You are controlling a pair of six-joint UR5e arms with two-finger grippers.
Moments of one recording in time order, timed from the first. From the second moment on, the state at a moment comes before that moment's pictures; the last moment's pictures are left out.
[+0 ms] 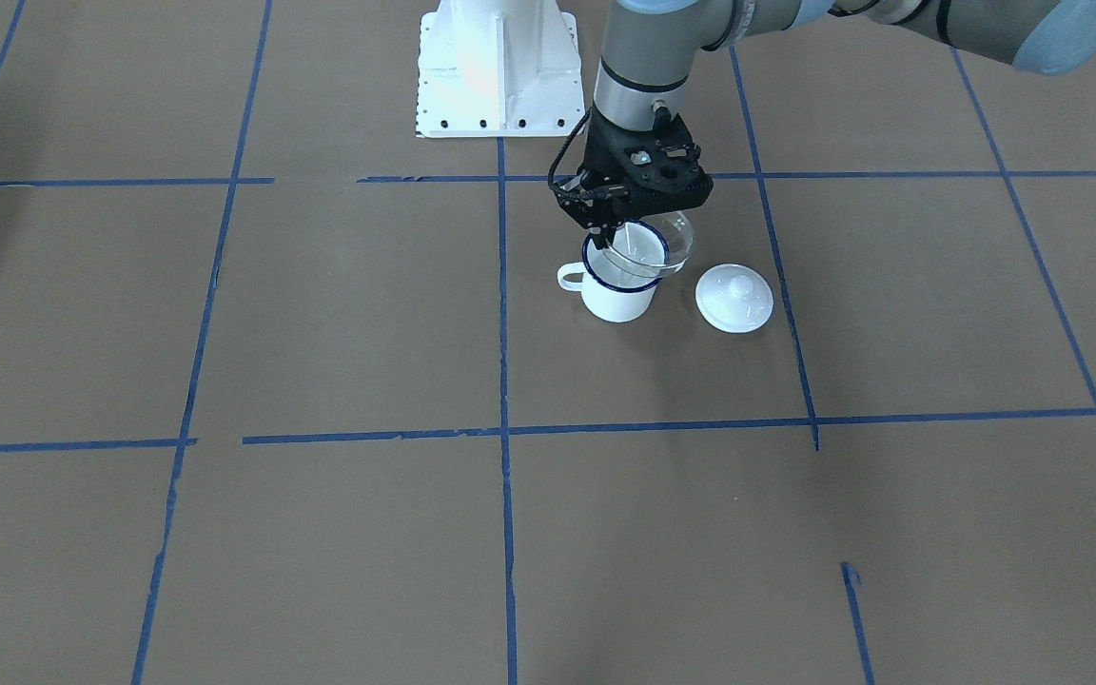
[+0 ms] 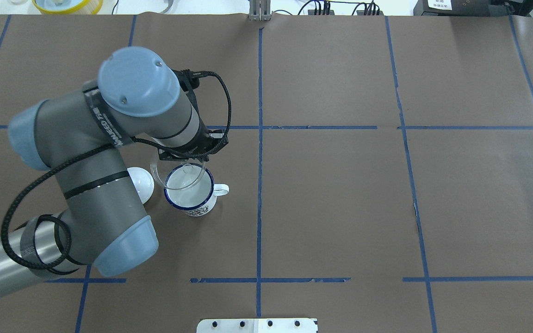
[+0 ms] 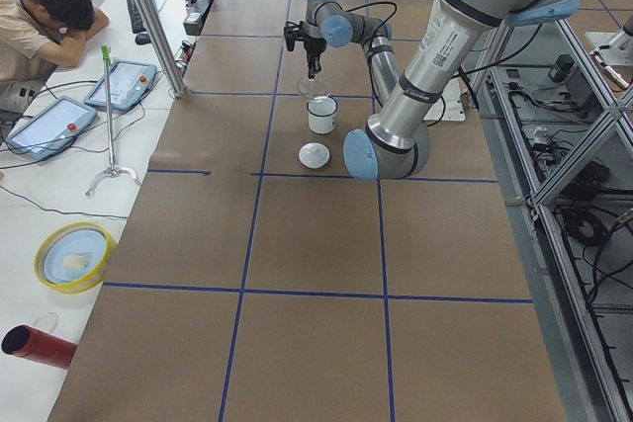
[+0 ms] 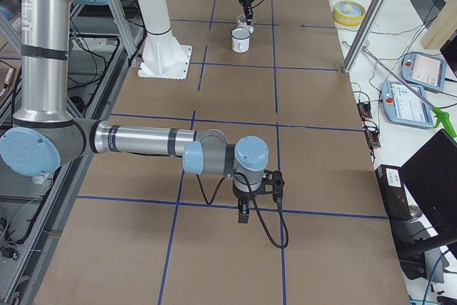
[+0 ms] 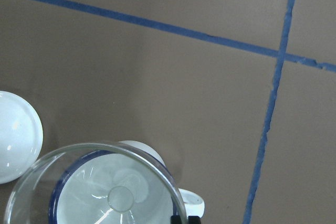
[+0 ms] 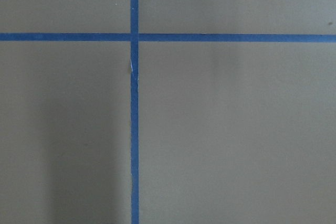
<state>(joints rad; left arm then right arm) -0.64 -2.27 -1.93 -1.38 -1.89 -1.41 1.57 -1.68 1.66 -1.57 2.29 0.01</state>
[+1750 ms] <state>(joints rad) -0.71 -2.18 -1.25 -2.50 -1.21 -2.35 1.57 -1.68 1.66 -1.57 2.29 0.01</state>
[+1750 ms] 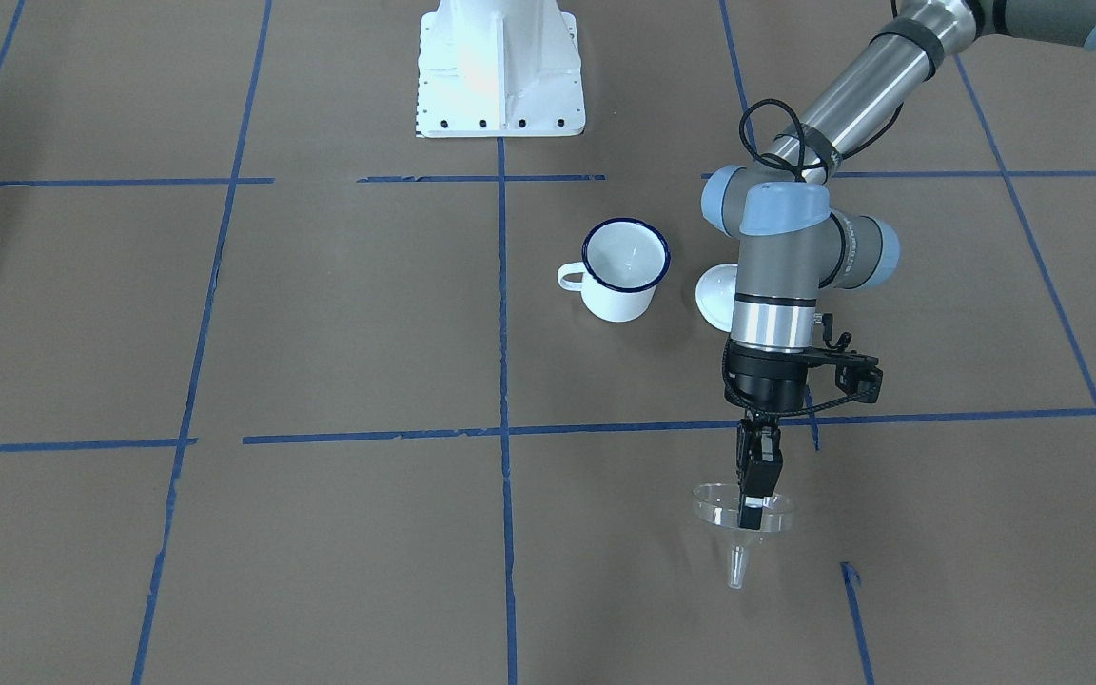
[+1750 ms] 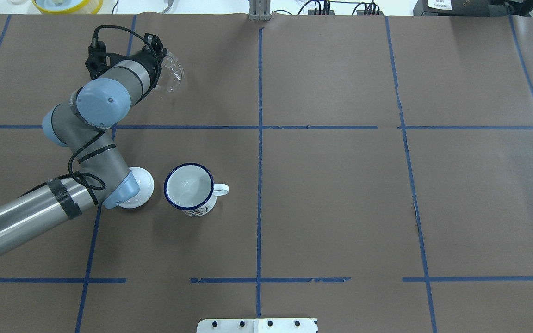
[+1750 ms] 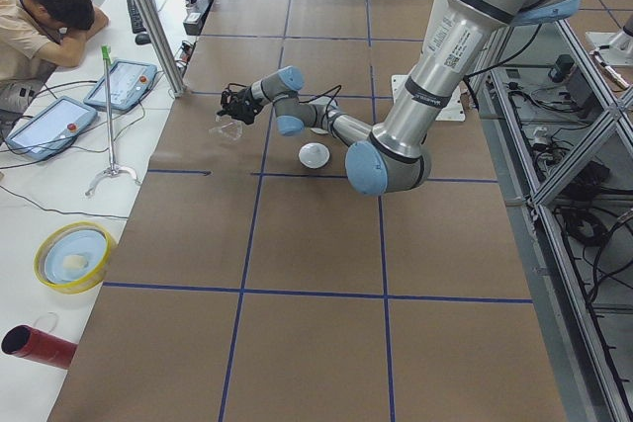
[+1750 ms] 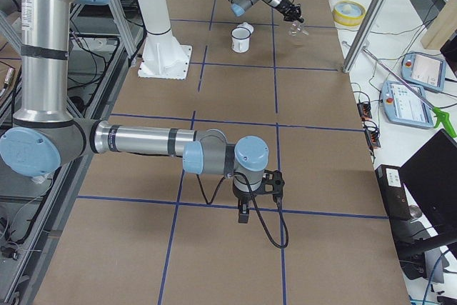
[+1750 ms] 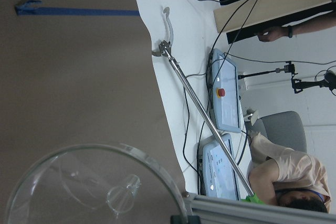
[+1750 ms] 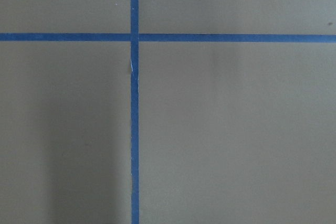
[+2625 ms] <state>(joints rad) -0.70 -2.18 -1.22 -2.54 -1.20 -2.22 1.57 -1.68 1.66 -1.57 2.29 0.01</state>
